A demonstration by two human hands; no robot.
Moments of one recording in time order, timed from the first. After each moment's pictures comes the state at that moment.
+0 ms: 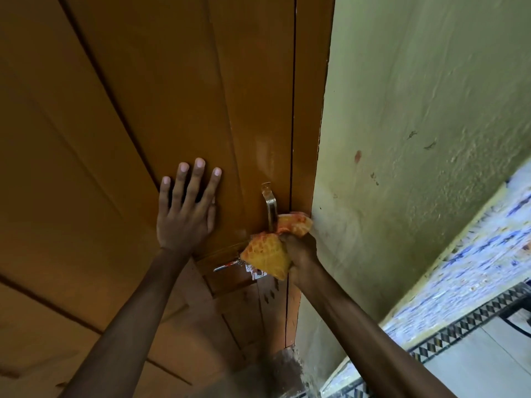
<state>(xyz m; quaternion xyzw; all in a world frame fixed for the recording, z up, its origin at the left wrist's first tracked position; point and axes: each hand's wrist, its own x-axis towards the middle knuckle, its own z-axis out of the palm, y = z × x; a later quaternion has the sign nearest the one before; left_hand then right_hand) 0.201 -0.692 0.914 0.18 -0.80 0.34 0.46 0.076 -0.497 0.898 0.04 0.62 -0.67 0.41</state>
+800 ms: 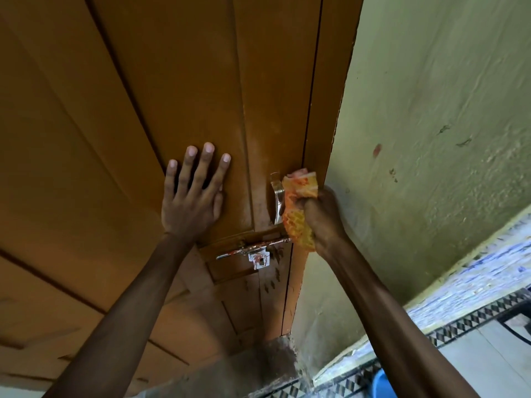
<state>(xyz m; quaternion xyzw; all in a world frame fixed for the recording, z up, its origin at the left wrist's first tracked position) 0.195 -0.692 0.911 0.17 -0.79 0.34 0.47 0.055 -0.487 0.957 -0.19 0.69 -0.66 0.25</state>
